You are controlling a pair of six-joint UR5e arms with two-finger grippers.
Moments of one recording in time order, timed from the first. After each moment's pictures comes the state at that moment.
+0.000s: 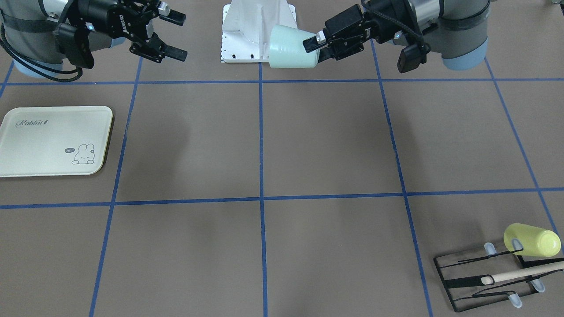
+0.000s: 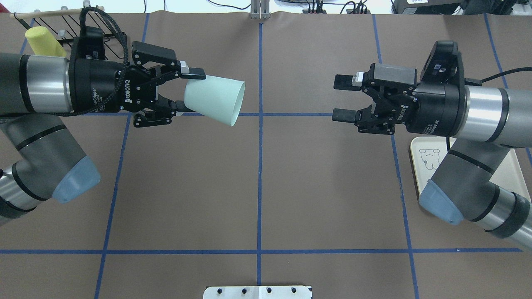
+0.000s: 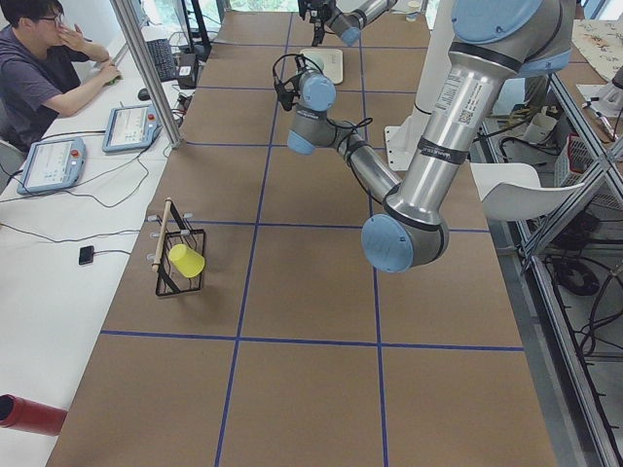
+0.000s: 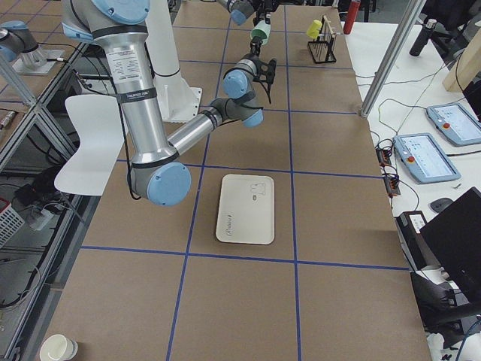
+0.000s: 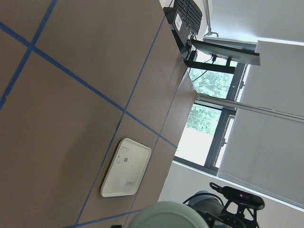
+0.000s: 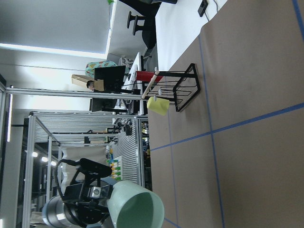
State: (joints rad) left arm -0.79 -1.99 -1.84 -2.94 -2.06 -2.31; right arm 0.71 -1.30 1.87 0.05 1.90 2.03
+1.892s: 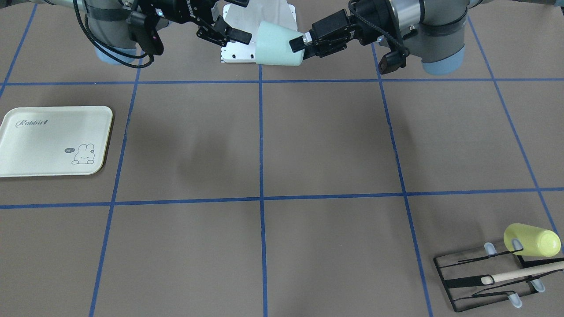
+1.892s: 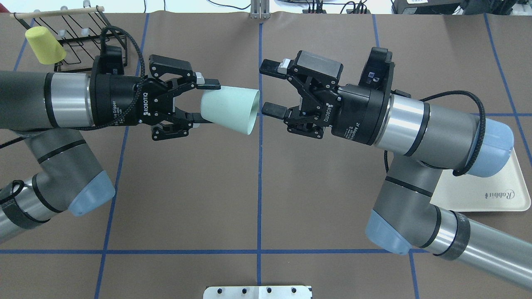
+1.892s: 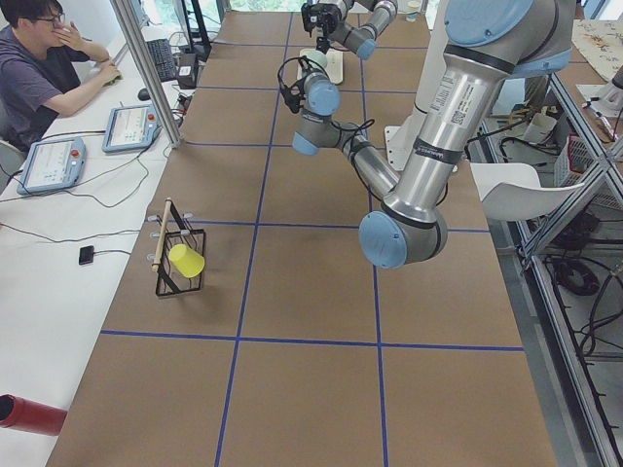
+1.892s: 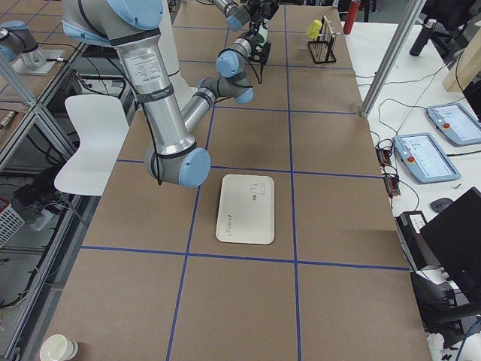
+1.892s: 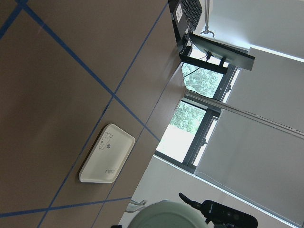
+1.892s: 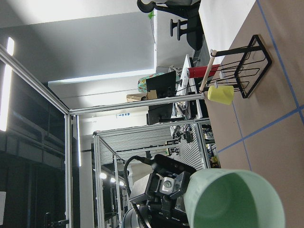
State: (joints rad) left arm -0.72 -2.00 -1.81 -2.97 -2.02 -2.36; right arm 0.56 -1.11 1.85 -0.10 1.65 2.06
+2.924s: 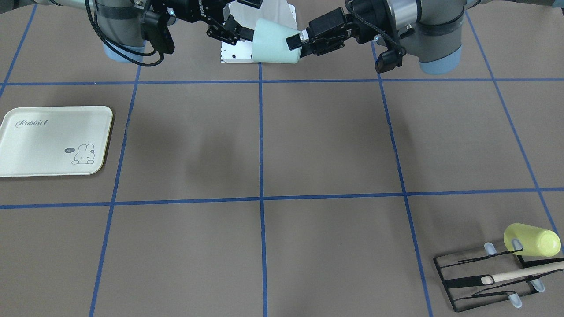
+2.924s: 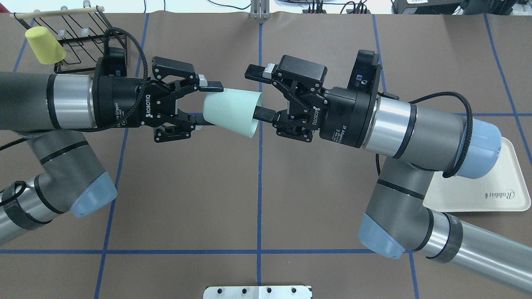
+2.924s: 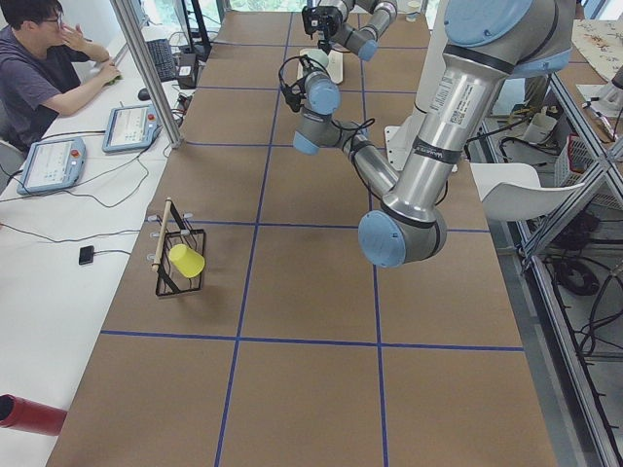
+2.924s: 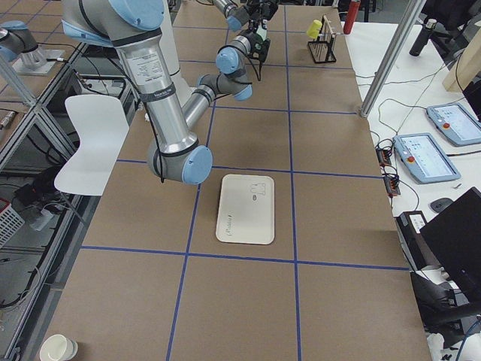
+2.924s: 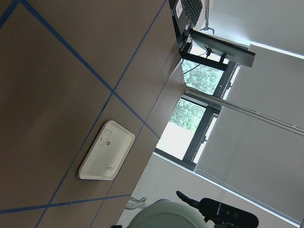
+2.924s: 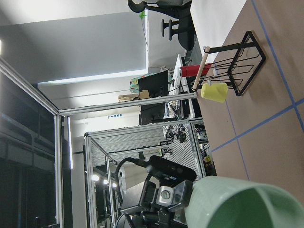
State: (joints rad) left arm -0.72 -2.01 -1.81 -2.97 -2.02 -2.36; right arm 0.54 -1.09 1.85 -0.13 1.65 2.06
